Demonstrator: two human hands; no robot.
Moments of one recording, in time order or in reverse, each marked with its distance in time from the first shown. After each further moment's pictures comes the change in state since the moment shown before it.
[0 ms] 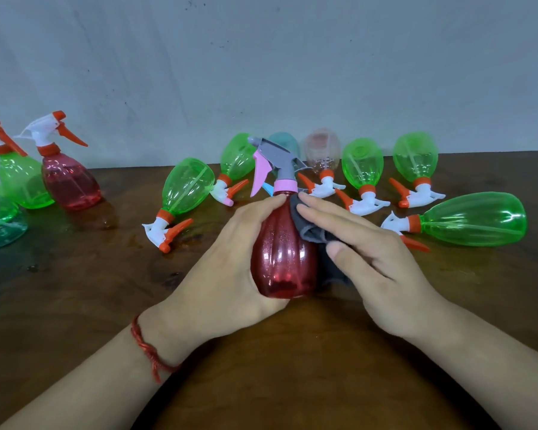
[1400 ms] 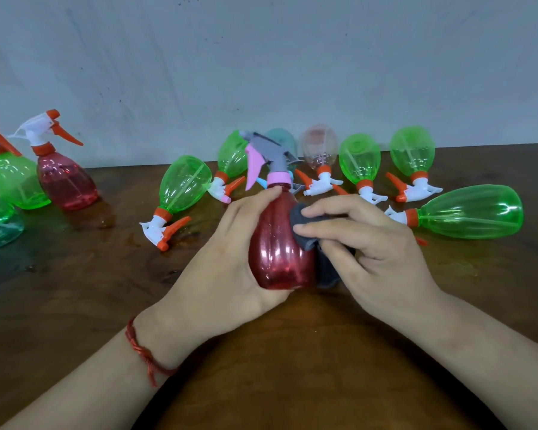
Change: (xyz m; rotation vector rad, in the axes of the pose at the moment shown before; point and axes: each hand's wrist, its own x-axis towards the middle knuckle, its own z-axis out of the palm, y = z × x) left_hand -0.028 0.000 -0.011 0.216 -0.019 0.106; right_hand 0.003 -0.008 0.001 -0.261 0.168 -0.126
